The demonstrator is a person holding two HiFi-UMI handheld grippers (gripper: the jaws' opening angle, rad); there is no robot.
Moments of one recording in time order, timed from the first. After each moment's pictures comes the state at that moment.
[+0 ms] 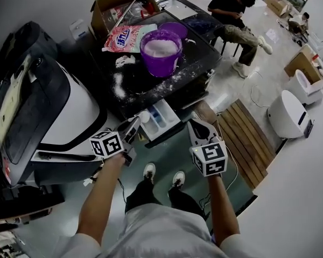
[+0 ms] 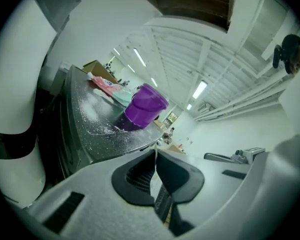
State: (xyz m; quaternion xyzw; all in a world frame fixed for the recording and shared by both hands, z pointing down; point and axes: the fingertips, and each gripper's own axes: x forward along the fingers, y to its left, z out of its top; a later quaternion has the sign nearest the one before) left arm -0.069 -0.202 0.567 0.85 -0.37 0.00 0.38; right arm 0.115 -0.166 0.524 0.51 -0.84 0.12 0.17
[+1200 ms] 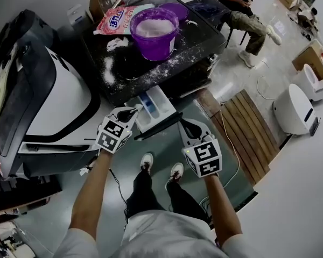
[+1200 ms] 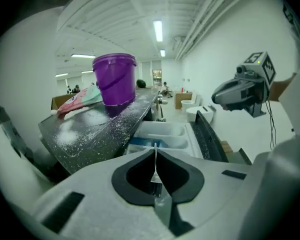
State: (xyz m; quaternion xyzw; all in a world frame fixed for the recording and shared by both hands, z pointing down) left arm -0.044 -0.204 0.650 0.87 -0.33 0.35 0.09; right arm 0.106 -0.154 0.596 0.44 -0.87 0.16 0.19
